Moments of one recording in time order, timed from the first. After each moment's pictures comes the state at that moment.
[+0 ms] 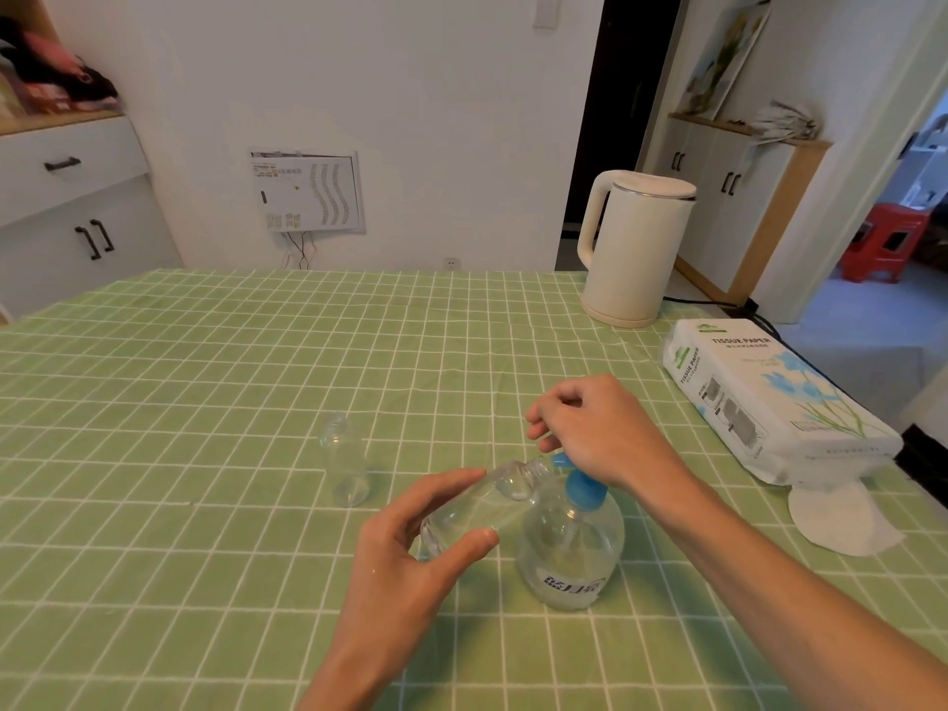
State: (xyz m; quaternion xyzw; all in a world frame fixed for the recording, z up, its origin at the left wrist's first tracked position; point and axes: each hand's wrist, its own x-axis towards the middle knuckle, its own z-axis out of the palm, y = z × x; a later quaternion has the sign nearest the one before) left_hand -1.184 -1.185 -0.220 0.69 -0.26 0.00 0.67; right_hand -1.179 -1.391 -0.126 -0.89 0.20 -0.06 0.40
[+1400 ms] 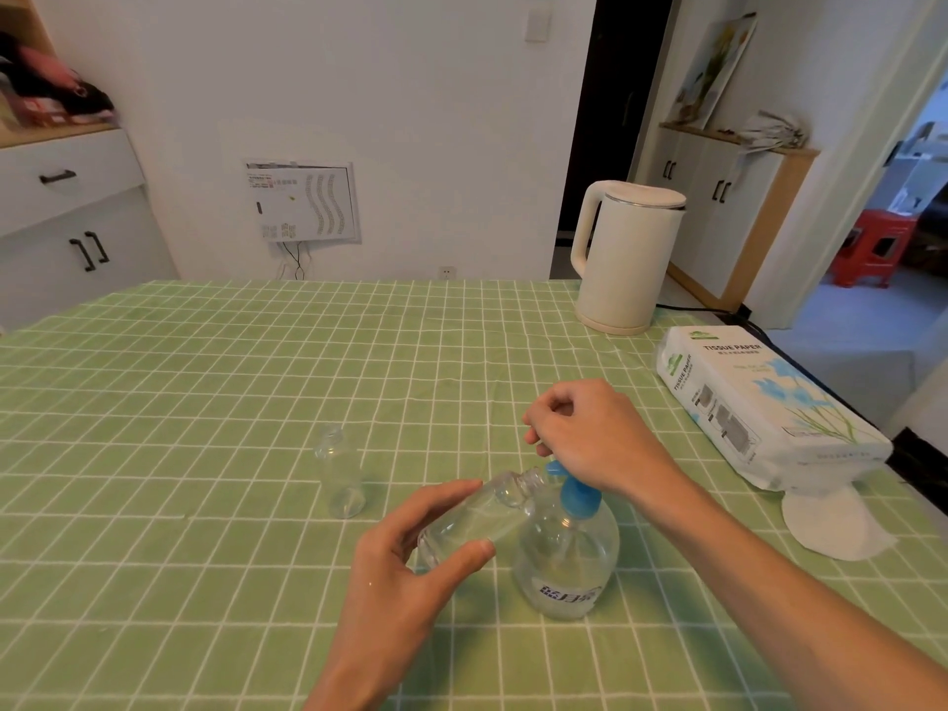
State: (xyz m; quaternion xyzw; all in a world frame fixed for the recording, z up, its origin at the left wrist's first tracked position) left_hand -1.182 -1.186 -0.222 0.69 -0.26 -0.01 0.68; right_hand -1.182 -1.388 -0.119 -0.90 0.20 -0.06 0.39
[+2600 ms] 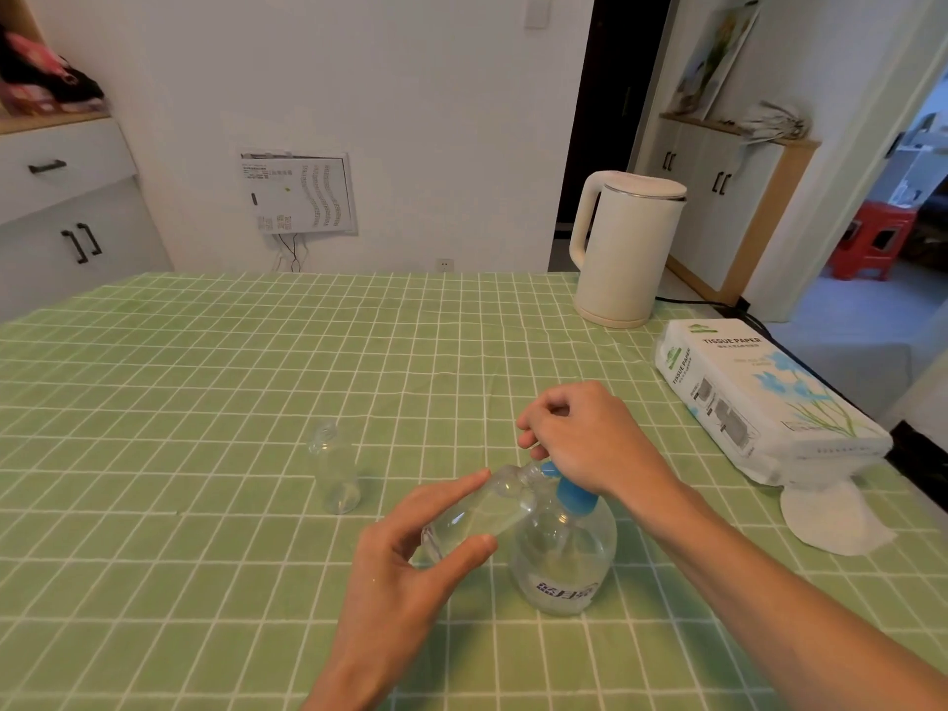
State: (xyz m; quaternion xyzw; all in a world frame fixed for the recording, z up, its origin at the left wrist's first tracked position) left_hand -1.185 -1.189 -0.219 0.69 -0.27 -0.02 0.67; right_hand -1.178 -1.391 -0.132 -0.89 0.21 -0.06 0.40
